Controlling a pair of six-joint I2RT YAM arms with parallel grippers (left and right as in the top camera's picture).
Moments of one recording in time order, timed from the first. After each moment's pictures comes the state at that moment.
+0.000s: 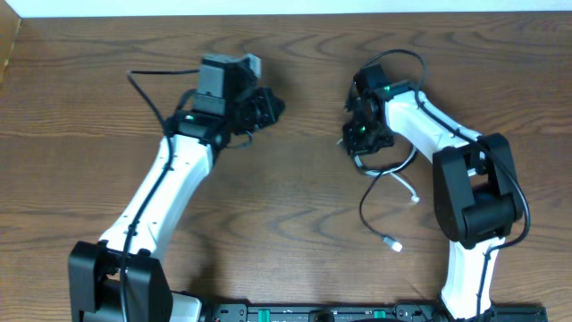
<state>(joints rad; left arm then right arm) -0.23 1.57 1.19 -0.41 0.46 -0.59 0.33 2.12 1.49 -0.89 -0.28 0.09</state>
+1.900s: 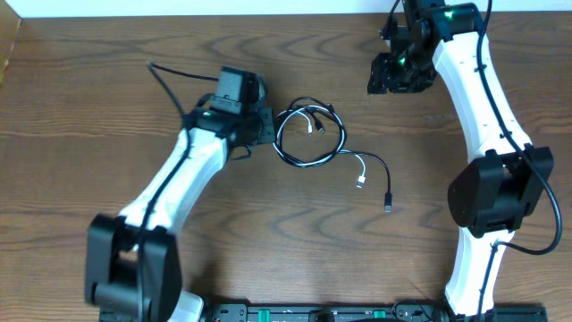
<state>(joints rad) -0.30 1.70 1.19 -0.55 0.16 -0.38 0.19 2.16 2.14 -1.34 -0.25 0.10</state>
